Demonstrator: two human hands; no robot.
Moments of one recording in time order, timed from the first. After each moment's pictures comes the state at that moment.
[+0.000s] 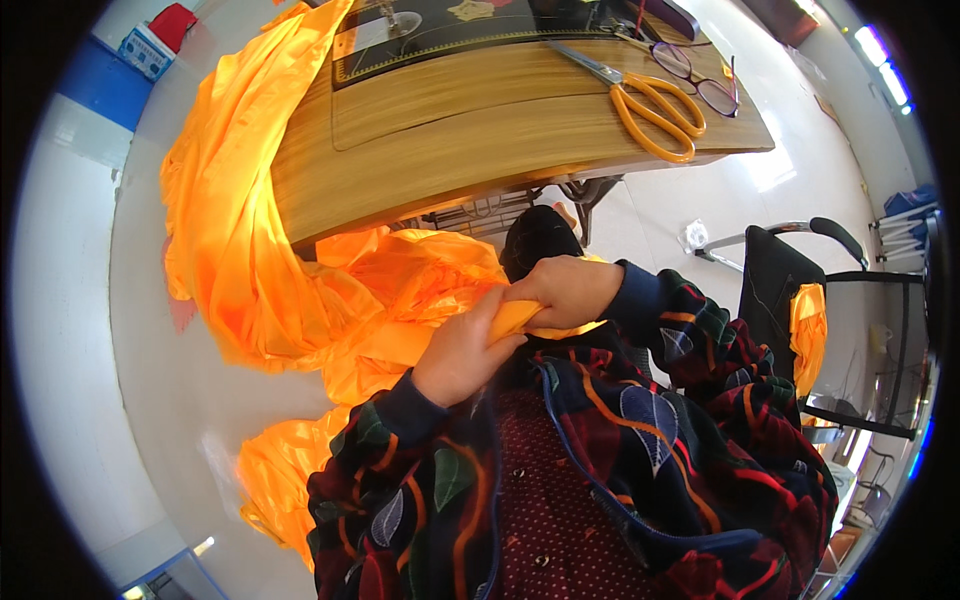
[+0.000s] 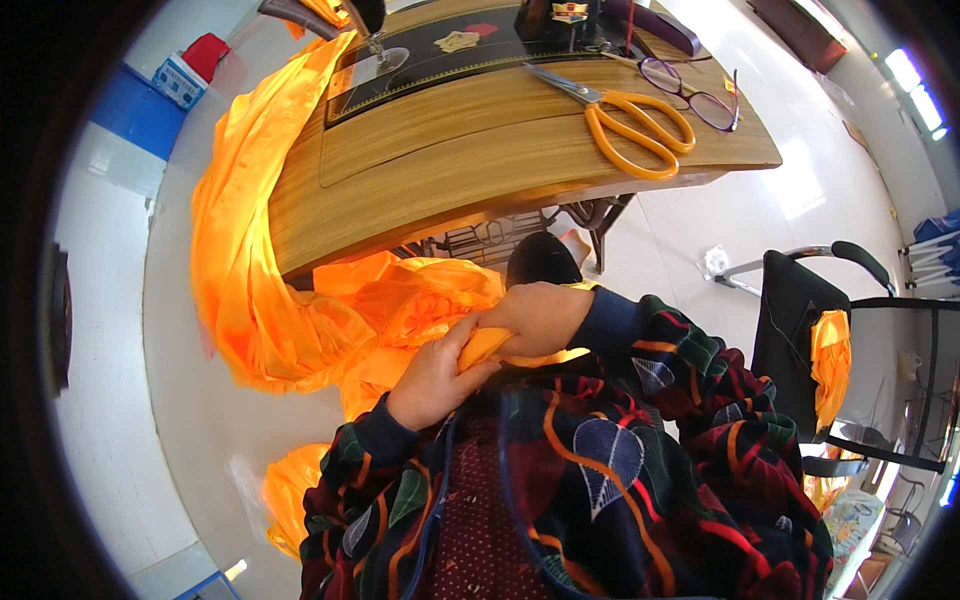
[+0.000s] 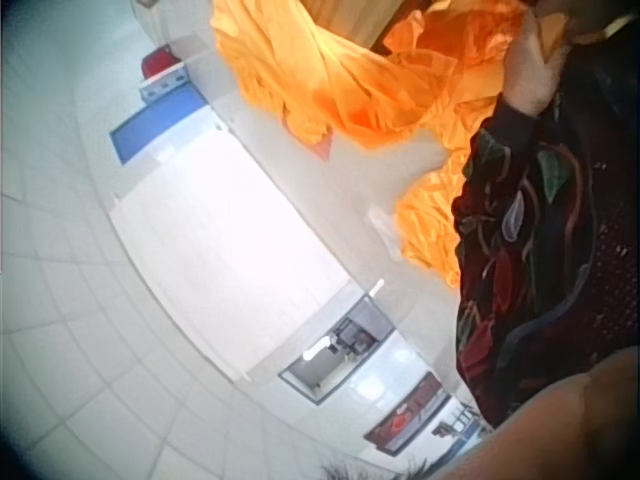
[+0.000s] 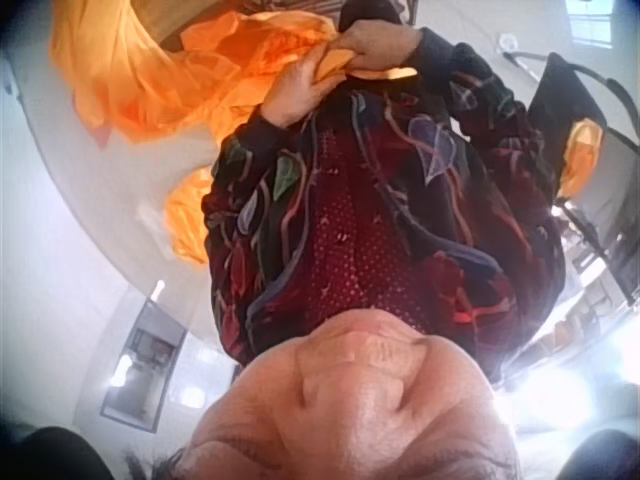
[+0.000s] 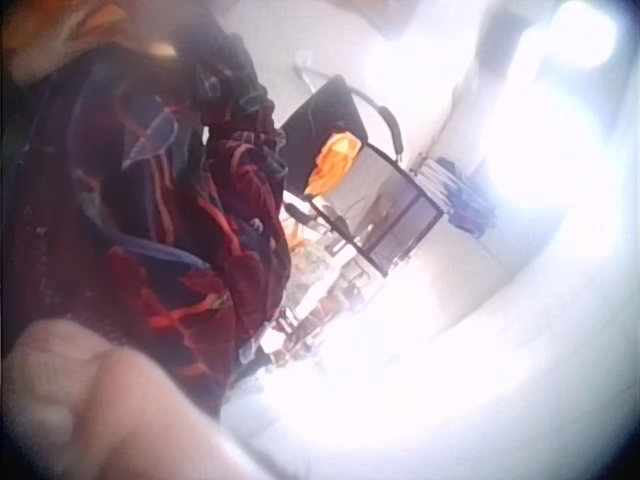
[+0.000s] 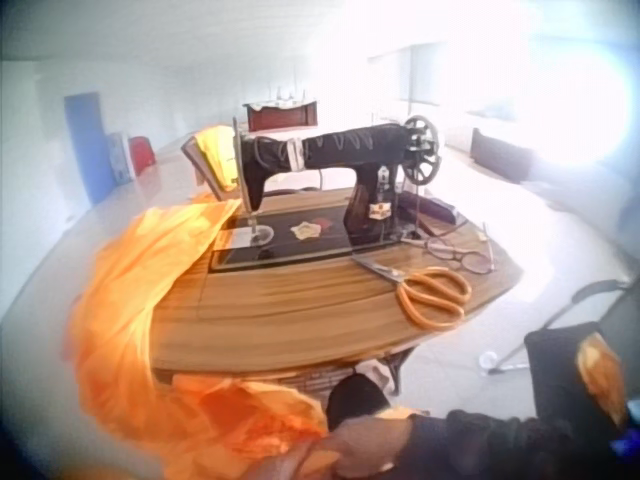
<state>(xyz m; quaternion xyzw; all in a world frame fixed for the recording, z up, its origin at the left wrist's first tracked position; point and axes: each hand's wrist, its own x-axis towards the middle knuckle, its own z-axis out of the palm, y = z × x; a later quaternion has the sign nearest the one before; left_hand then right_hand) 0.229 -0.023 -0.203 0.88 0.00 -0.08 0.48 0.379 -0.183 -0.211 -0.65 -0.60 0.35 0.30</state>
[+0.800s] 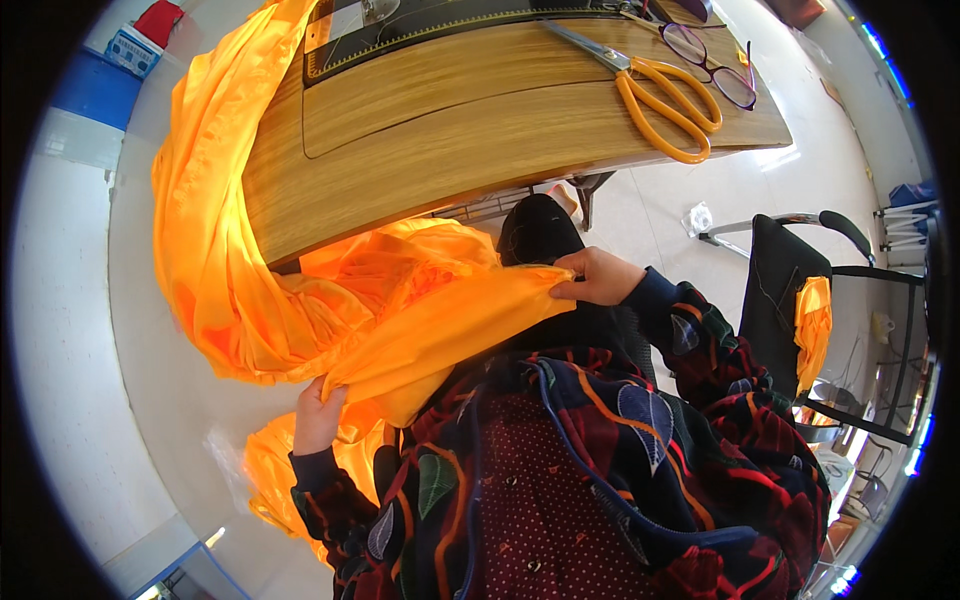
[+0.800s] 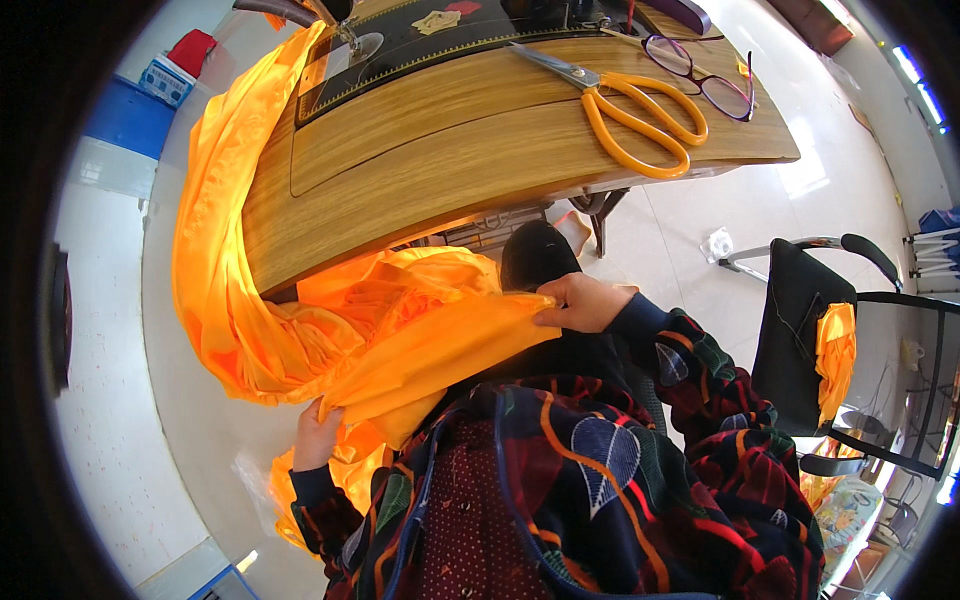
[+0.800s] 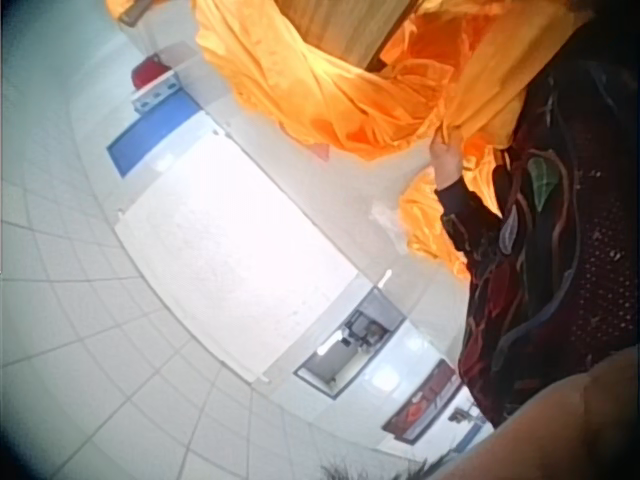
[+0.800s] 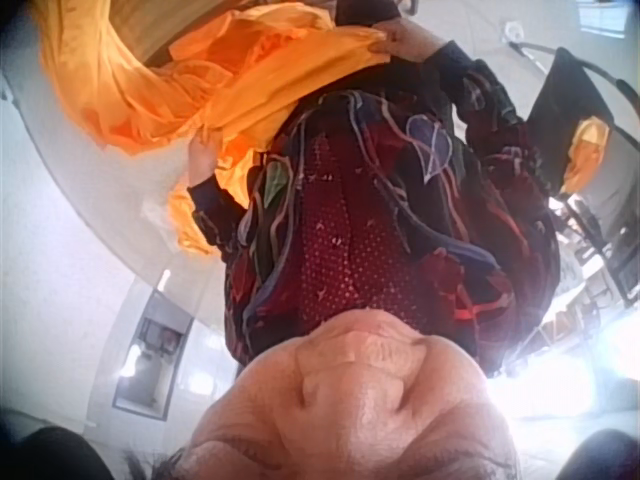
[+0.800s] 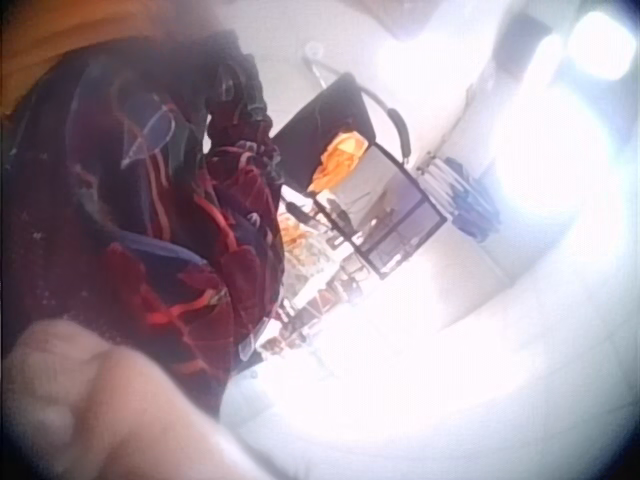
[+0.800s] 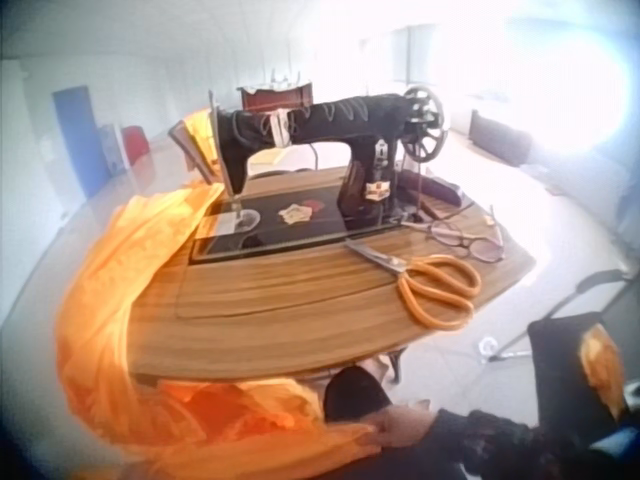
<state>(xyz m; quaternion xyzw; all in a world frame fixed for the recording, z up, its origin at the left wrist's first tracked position) 0.079 0.113 -0.251 0.76 0.37 -0.07 0.52 0.406 -0.240 -0.281 -0.75 -0.41 0.42 0.32</state>
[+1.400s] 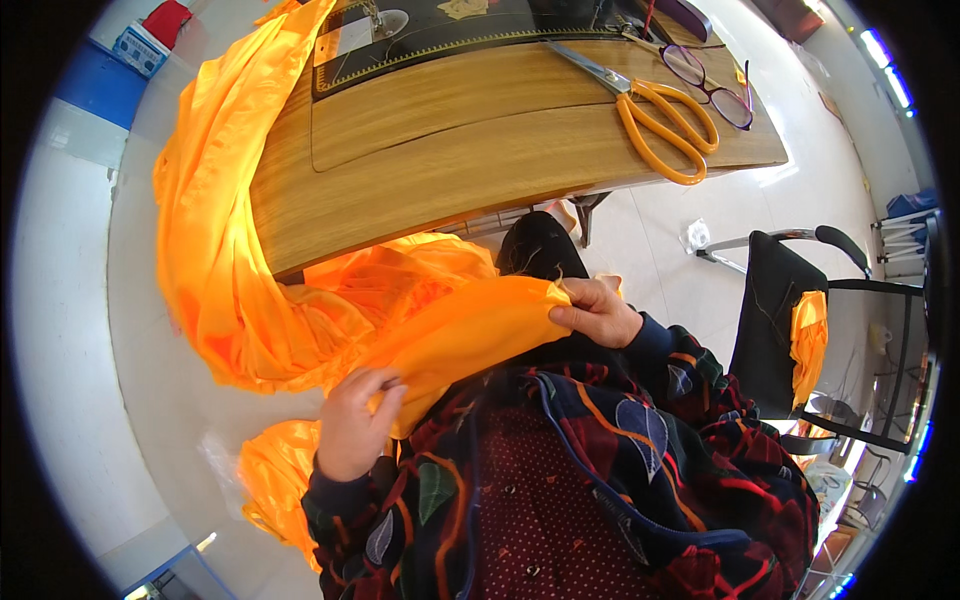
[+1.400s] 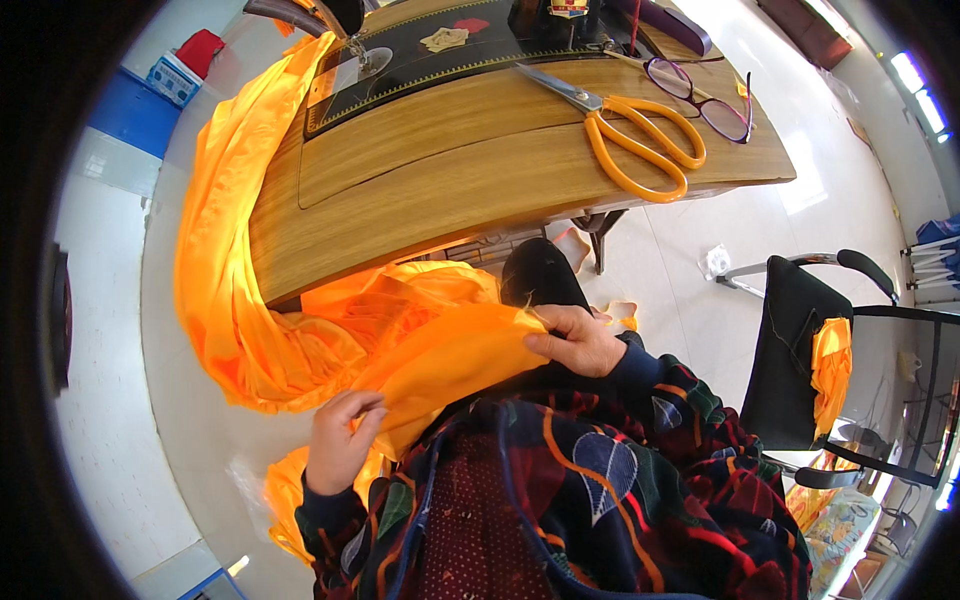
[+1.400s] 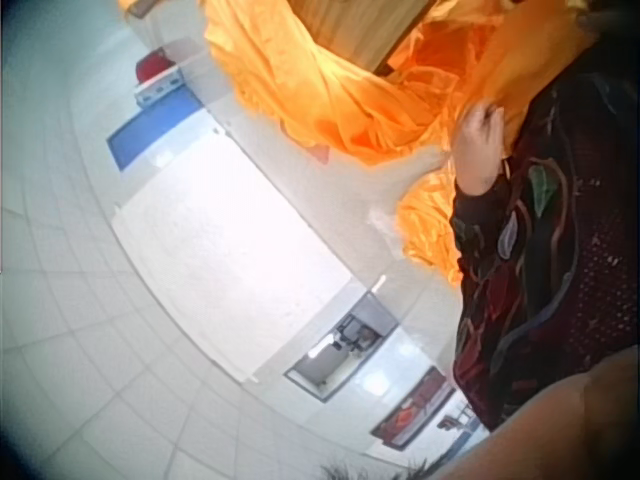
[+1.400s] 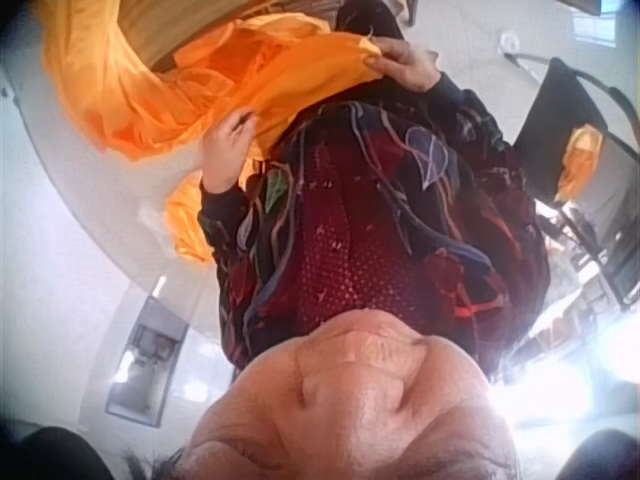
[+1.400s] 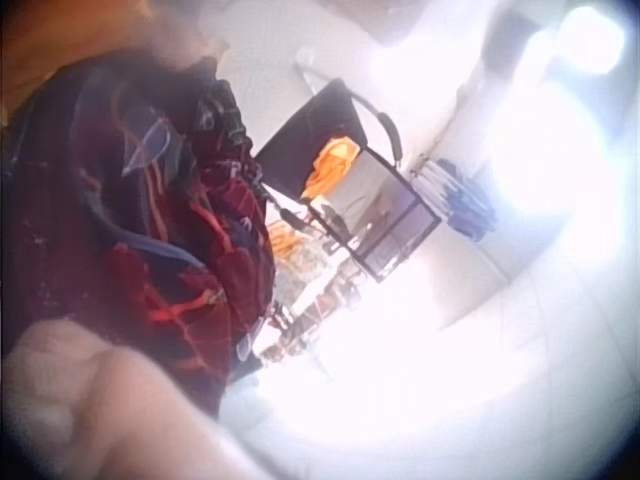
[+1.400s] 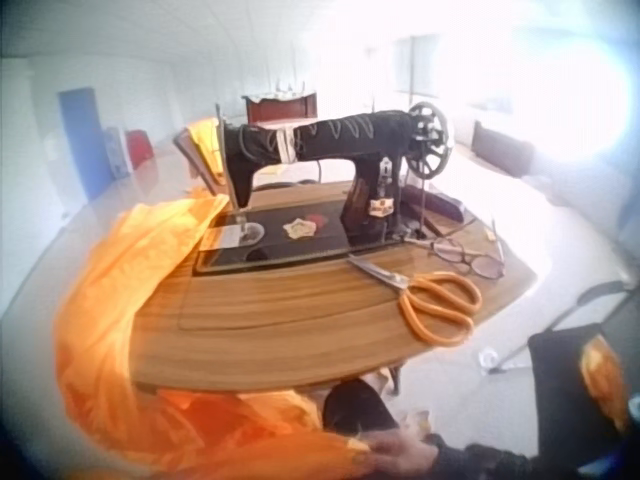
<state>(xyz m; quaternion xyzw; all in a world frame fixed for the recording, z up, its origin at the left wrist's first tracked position) 0.153 0.038 -0.172 0.88 0.18 -0.06 0.44 0.365 -0.237 -0.259 -0.61 -0.29 0.40 0.62</state>
